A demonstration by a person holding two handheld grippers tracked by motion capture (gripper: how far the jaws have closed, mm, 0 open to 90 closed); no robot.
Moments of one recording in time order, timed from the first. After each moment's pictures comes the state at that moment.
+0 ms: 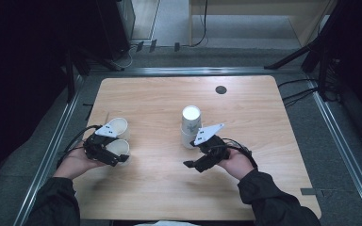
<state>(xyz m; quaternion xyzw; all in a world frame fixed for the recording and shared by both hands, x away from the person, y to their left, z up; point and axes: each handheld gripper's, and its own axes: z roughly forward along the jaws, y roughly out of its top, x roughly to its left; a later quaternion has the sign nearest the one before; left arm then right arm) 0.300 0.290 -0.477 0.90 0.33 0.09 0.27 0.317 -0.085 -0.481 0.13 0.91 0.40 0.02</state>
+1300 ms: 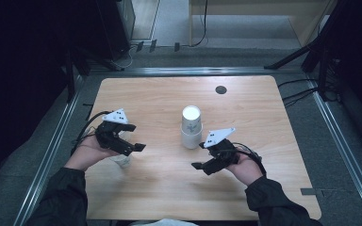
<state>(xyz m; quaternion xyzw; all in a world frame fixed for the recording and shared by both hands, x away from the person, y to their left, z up) 0.311 0.236 -0.424 0.89 0.29 0.07 0.36 0.306 -0.110 -0.482 0.17 0.90 0.40 0.03</state>
